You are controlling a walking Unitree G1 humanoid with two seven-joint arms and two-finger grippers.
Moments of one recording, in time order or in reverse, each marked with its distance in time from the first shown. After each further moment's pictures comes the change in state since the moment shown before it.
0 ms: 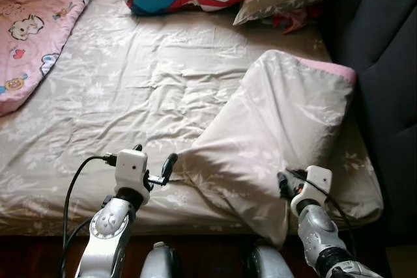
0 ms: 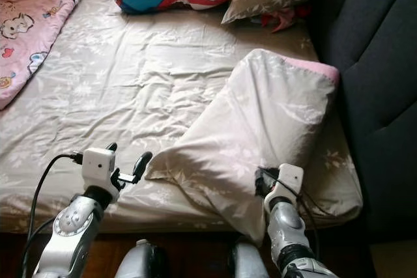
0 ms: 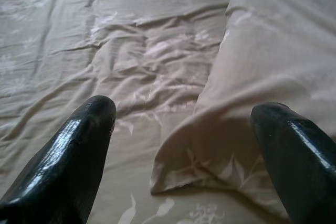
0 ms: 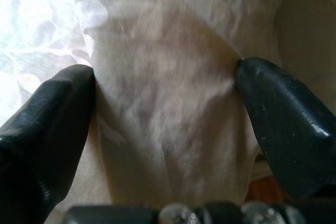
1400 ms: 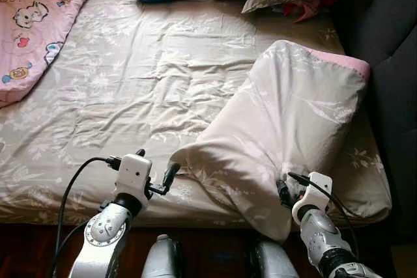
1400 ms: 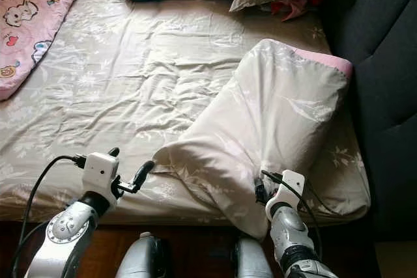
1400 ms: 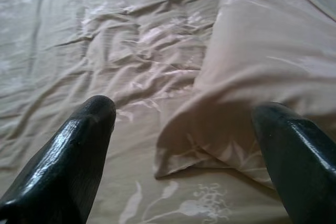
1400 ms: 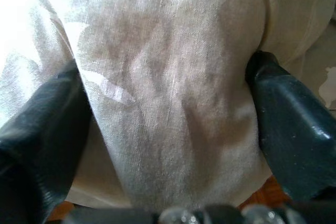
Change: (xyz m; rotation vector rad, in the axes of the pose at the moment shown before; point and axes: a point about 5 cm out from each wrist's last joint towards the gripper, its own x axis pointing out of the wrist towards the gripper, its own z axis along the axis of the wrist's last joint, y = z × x) left arm -0.008 -0.002 0.010 0.076 0.027 -0.044; right arm -0.004 0.001 -0.020 0.039 0.175 0.044
